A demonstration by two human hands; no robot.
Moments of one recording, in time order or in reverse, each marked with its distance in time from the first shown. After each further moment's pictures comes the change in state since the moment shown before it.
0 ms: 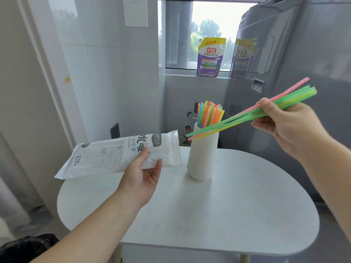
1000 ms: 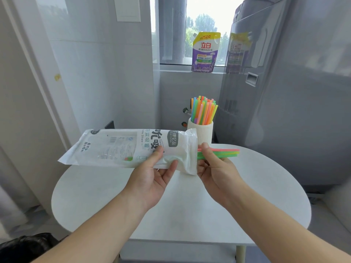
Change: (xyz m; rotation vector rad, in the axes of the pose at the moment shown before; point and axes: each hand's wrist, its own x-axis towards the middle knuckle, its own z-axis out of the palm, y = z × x) left_hand -0.019 -0.026 0.016 0.123 -0.144 -0.056; right_hand -0.091 0.098 0.082 0.579 -0.127 0.477
